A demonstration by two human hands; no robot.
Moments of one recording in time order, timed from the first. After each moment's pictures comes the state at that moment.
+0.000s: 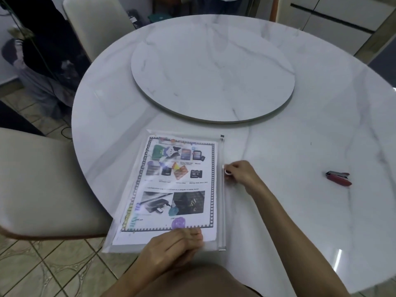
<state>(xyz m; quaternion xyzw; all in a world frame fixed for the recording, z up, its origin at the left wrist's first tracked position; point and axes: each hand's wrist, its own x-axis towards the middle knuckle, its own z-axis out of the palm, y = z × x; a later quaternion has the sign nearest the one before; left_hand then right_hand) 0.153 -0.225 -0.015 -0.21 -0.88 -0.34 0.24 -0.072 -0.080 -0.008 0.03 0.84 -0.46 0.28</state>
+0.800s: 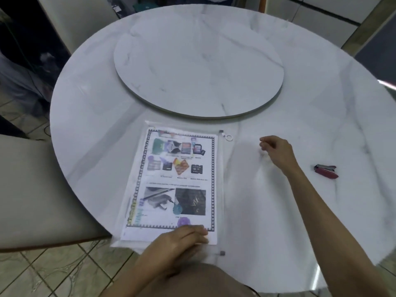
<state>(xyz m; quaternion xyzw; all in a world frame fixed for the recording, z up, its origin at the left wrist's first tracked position) 0.135 -0.214 -0.040 -0.21 -0.91 -0.37 0.02 -0.146 0.015 0.000 0.00 0.91 -0.40 0.10</state>
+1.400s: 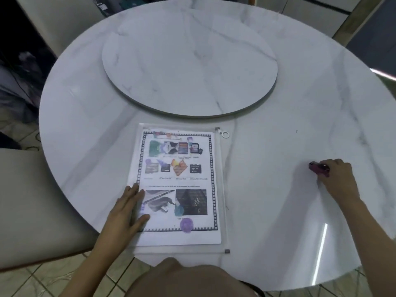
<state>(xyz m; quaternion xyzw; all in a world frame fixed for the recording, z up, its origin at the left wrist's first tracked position) 0.121 -0.309 -0.053 0.12 -0.93 -0.33 -0.02 -0.117 0.165 -0.022 0.06 0.99 -0.10 0.01</state>
